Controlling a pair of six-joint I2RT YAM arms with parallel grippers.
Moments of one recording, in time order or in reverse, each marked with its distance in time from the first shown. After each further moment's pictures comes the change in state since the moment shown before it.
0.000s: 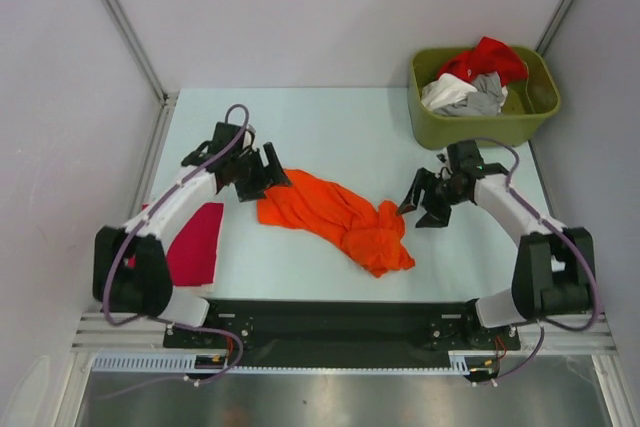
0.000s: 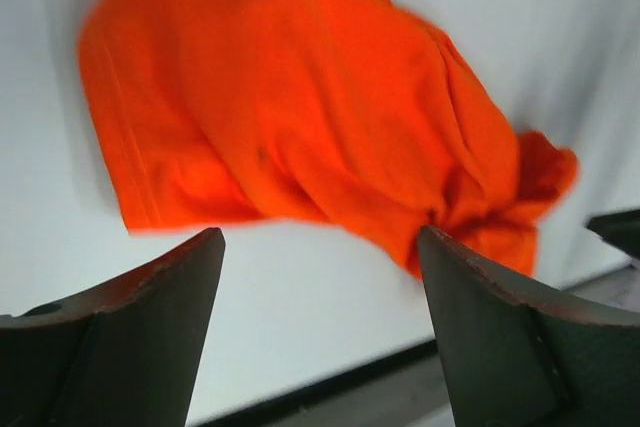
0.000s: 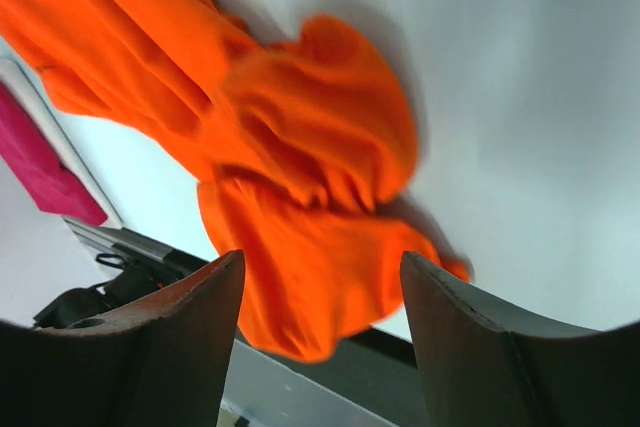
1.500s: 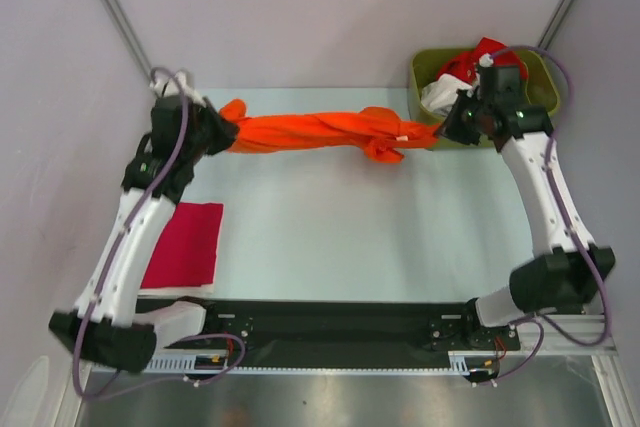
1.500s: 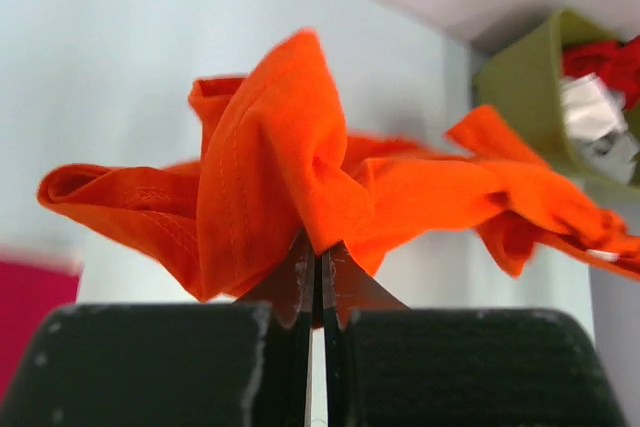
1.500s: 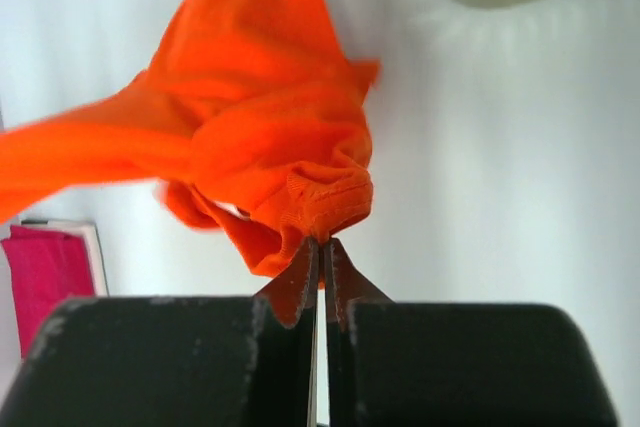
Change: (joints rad) left arm 0.035 -0.165 0.355 -0.029 -0.341 0.044; right arm -0.022 0.152 0.752 -0.177 0.322 -0.109
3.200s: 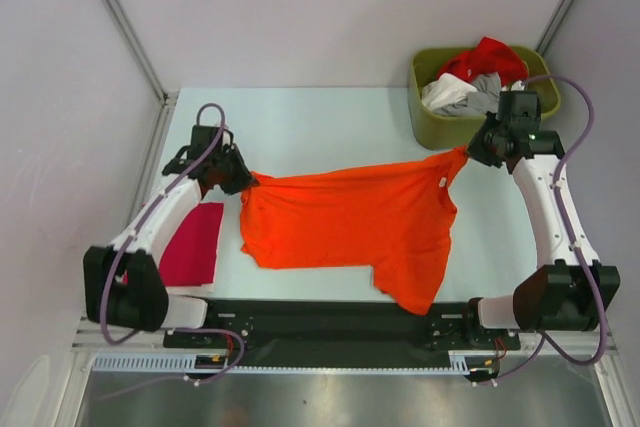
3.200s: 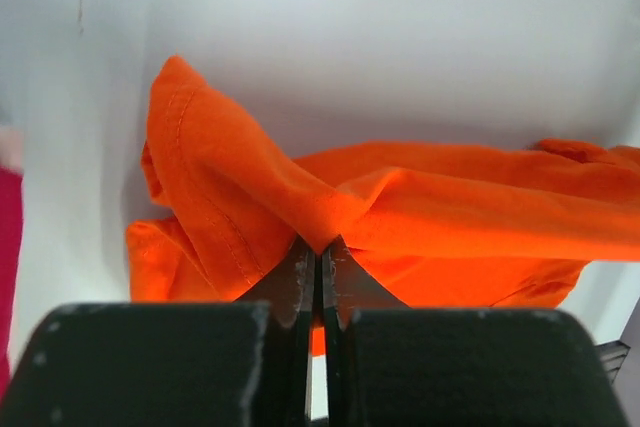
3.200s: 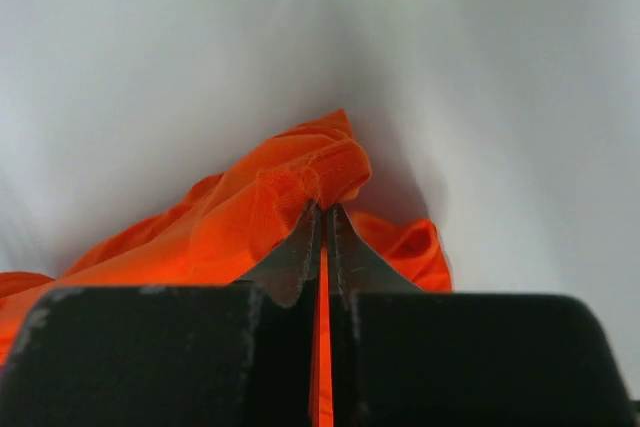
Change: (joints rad) left arm 0.077 0.102 -0.379 0.051 0.214 -0.029; right arm -0.126 -0.187 -0.298 0.071 0.173 0.060
